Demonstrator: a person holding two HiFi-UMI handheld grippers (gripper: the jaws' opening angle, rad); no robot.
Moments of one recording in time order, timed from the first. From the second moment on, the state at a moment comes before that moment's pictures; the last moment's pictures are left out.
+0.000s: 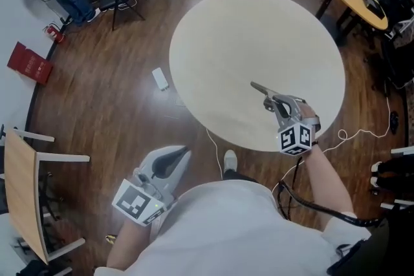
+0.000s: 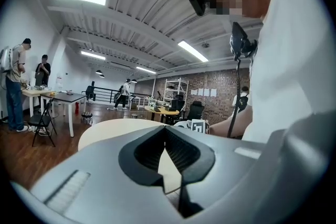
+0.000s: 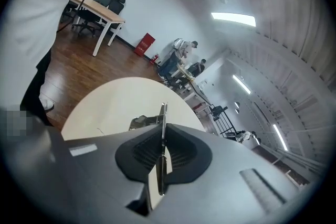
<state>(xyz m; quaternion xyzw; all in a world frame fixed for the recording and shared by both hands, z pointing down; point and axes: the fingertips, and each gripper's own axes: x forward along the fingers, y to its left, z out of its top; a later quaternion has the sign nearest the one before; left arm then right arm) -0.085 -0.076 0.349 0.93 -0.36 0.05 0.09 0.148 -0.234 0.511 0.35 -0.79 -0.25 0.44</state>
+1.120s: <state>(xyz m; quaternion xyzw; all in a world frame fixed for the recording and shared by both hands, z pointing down) -0.038 -0.128 0.349 0.91 -0.38 0.10 0.13 0.164 -0.286 0.666 0.27 -0.81 -0.20 0.48</state>
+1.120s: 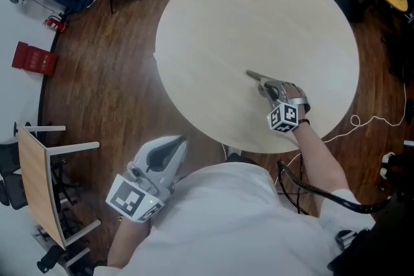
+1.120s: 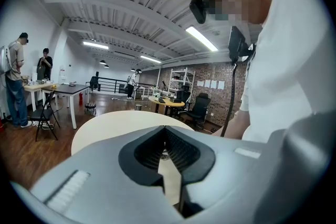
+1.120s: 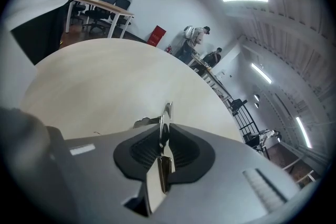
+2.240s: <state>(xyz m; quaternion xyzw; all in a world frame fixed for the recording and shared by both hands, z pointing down) -0.045 -0.118 0.346 0.91 -0.37 0.10 0.13 0.174 -0.303 0.642 0.39 -0.78 -0.16 0.46</state>
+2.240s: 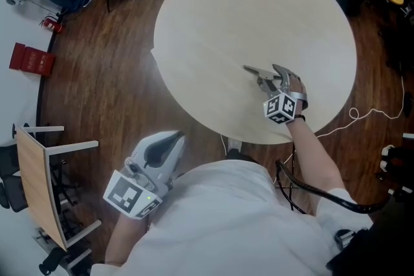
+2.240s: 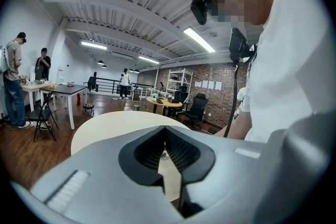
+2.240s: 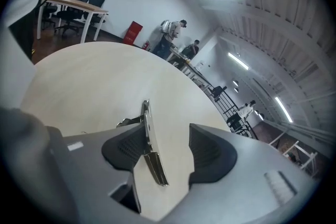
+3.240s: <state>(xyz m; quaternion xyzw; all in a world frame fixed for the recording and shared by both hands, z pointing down) -0.088 -0.050 0.339 0.96 -0.26 0.07 0.08 0.152 -0.148 0.475 0.56 -0.76 -0.14 0.29</state>
